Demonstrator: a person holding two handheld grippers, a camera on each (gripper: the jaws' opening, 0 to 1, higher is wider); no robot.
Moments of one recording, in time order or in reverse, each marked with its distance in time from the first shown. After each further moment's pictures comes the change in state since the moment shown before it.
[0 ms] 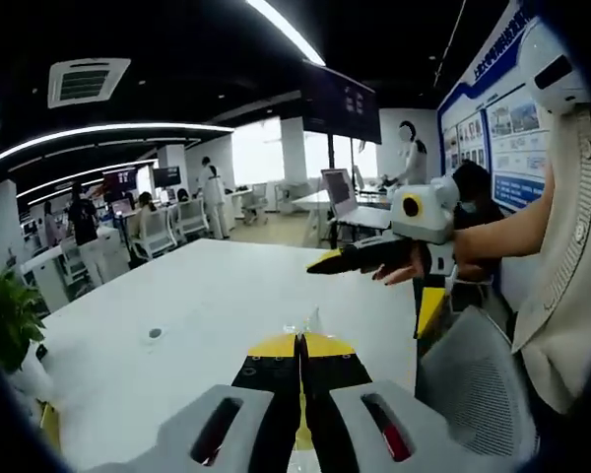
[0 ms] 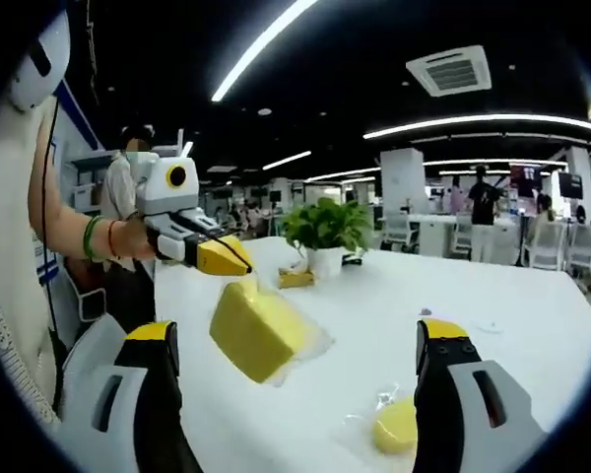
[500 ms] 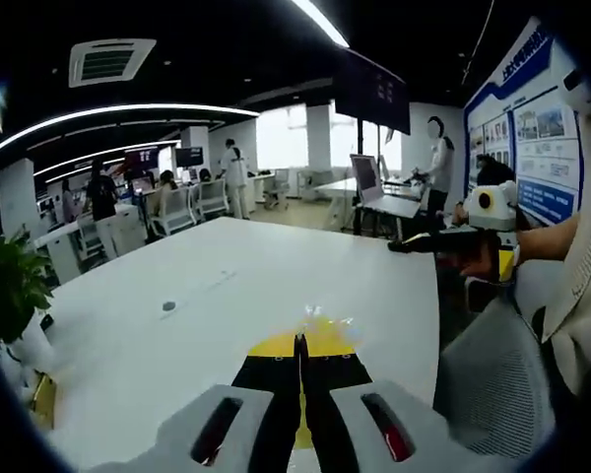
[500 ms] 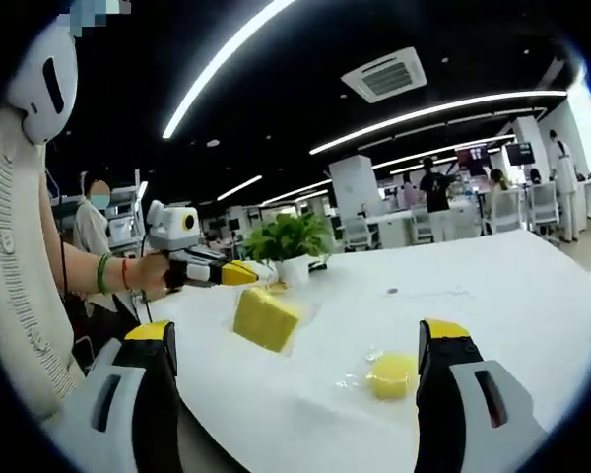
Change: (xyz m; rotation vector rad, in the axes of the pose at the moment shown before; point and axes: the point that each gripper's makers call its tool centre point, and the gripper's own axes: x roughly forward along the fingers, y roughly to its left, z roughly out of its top) left arm 0.012 0.030 -0.031 -0.054 0.051 0.076; right arm -0.068 0.008 -0.018 0.108 -0.053 -0.141
